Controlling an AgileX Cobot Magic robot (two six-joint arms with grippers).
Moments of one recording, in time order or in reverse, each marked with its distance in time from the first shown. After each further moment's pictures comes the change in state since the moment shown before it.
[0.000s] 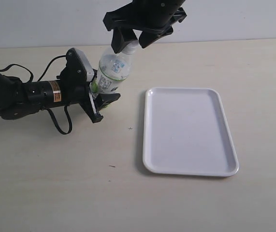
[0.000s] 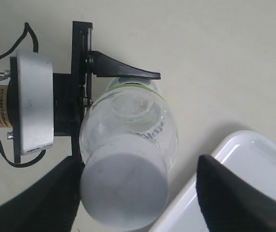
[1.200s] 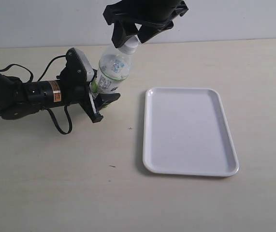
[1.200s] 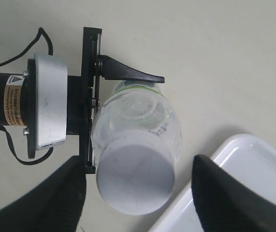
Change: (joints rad) left arm 0.000 0.000 0.000 -0.004 0.000 0.000; right arm 0.000 -0.027 0.000 0.007 0.007 -0.013
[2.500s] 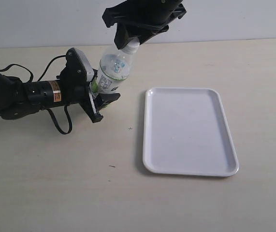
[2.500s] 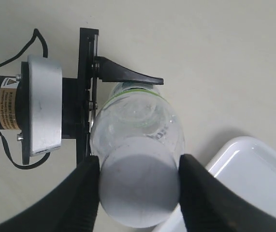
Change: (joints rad) left arm 0.000 0.000 0.000 0.000 0.000 0.004; right arm 0.000 0.014 0.000 0.002 -0.016 0.004
